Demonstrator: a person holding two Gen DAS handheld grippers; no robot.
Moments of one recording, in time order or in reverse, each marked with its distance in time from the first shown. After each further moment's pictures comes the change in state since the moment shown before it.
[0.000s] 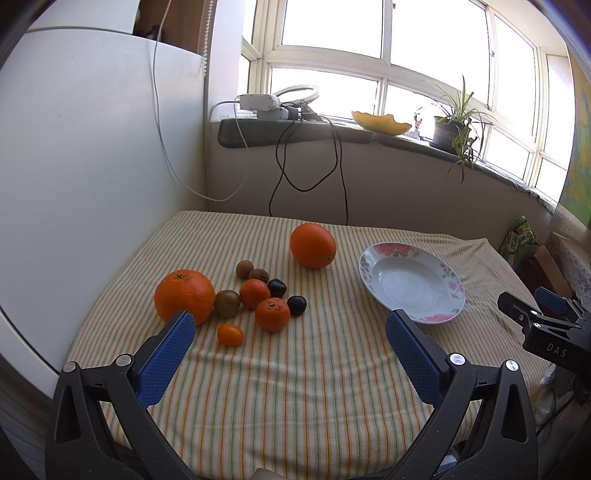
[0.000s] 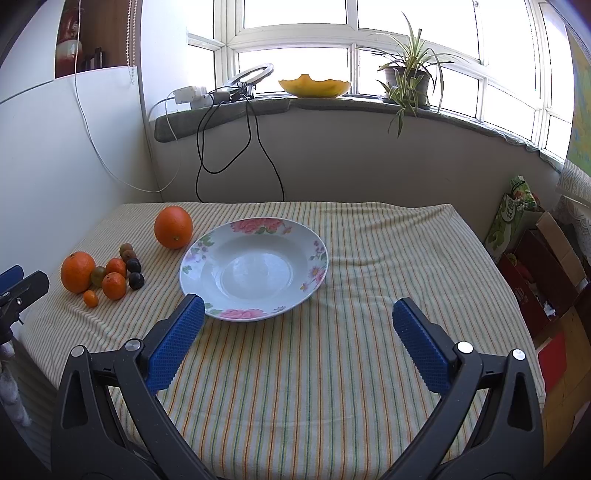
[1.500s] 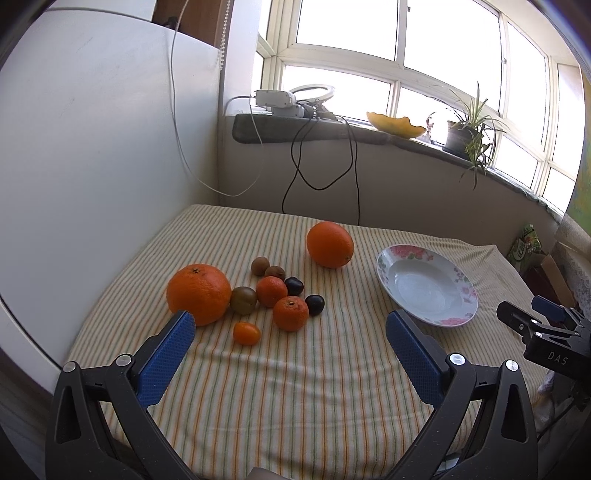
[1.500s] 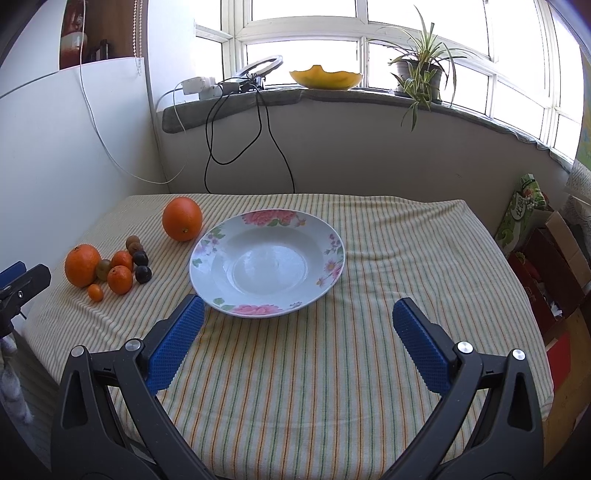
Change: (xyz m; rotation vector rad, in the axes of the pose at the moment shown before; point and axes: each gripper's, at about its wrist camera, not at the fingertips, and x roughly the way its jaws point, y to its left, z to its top) left arm 0.007 0.019 -0.003 -0.038 0.001 0.025; right arm 0.012 0.011 0.001 -0.008 0.037 0.044
